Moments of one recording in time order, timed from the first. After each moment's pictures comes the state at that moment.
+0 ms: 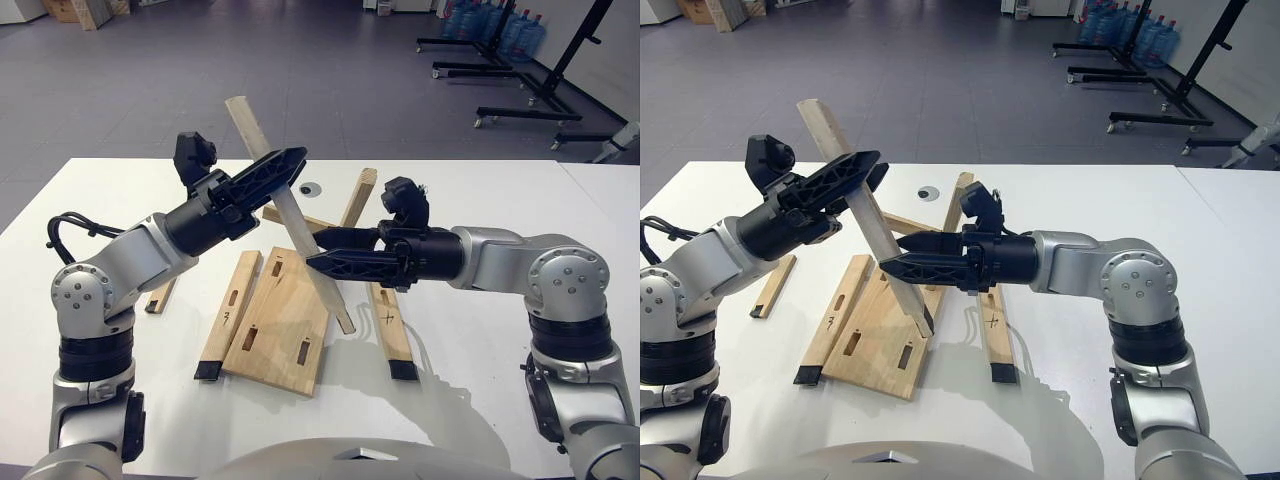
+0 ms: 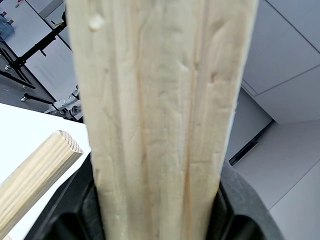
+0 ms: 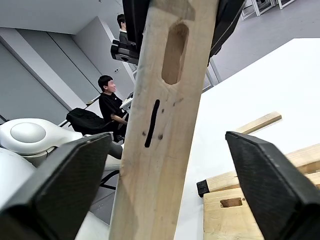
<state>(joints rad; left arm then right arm) -0.38 0.49 0.16 -0.33 -1.98 0.90 0.00 -0.50 -0.57 0.01 -0.36 1.59 1.15 0.40</state>
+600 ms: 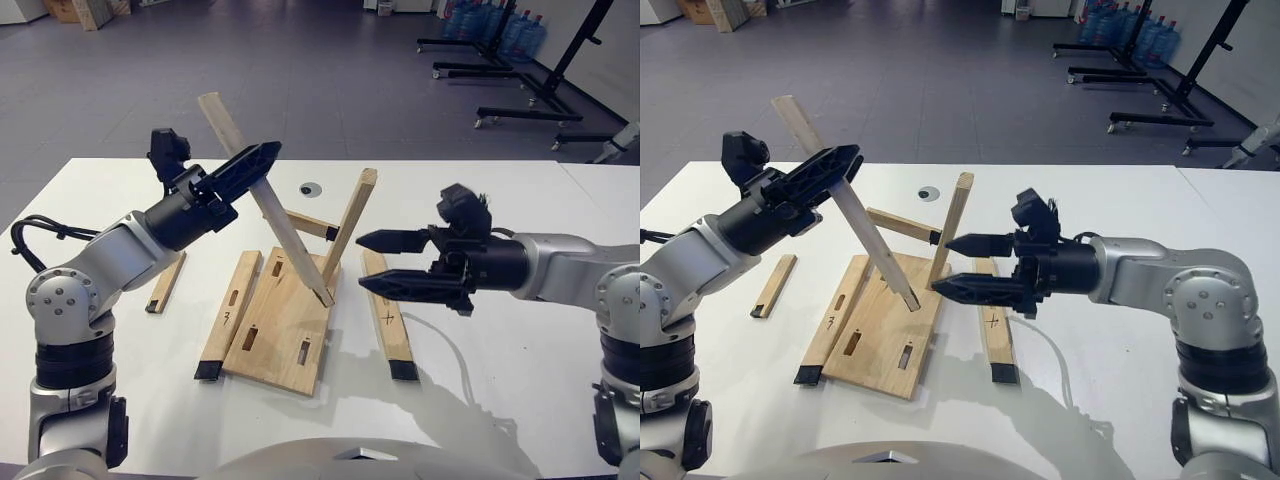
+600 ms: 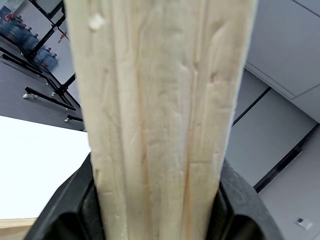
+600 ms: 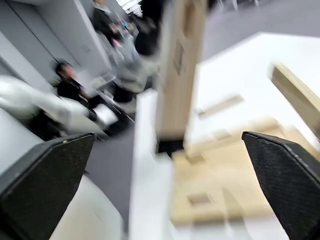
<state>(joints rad) -0.34 0.58 0.23 -0.33 -1.84 0.83 -0.04 -0.30 -0.86 -0.10 -0.50 1.36 1.10 0.67</state>
